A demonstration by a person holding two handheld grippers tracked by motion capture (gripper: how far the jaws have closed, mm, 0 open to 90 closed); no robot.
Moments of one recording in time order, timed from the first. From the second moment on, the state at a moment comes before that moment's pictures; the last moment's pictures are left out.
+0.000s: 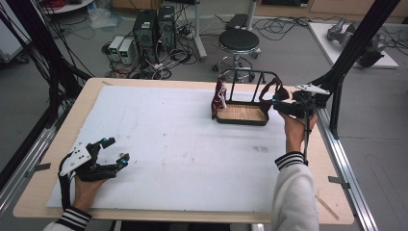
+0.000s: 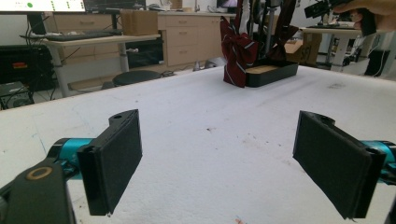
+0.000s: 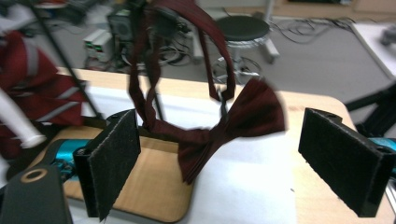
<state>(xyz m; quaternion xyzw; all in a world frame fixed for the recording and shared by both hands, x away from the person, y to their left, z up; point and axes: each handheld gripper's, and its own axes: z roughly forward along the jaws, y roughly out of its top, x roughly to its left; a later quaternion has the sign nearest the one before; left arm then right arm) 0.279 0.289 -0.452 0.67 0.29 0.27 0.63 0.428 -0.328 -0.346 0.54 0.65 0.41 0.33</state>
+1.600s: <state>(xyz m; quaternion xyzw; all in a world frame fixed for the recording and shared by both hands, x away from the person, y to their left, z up) 0.273 0.292 -0.453 0.65 0.31 0.29 0.63 0.272 -0.268 -0.422 0.41 0.65 0.54 0.34</state>
